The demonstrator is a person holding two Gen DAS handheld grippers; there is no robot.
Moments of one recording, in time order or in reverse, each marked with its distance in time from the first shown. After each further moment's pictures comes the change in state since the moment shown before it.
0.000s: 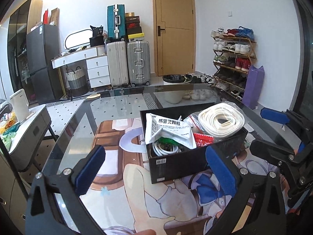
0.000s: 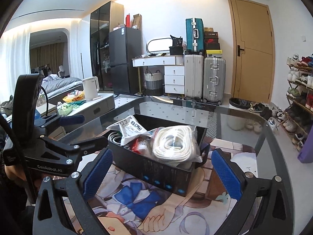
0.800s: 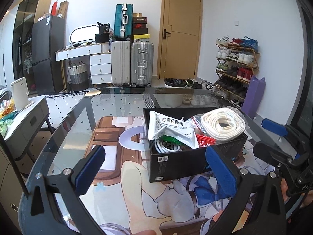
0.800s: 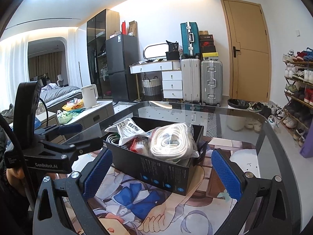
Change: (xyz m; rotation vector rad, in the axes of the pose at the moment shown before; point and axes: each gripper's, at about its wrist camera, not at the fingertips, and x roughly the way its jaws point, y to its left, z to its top) left arm 0.000 0.012 -0.009 -0.097 -0.028 -0.016; right arm -0.006 -0.007 -0.007 0.044 -0.041 -0.010
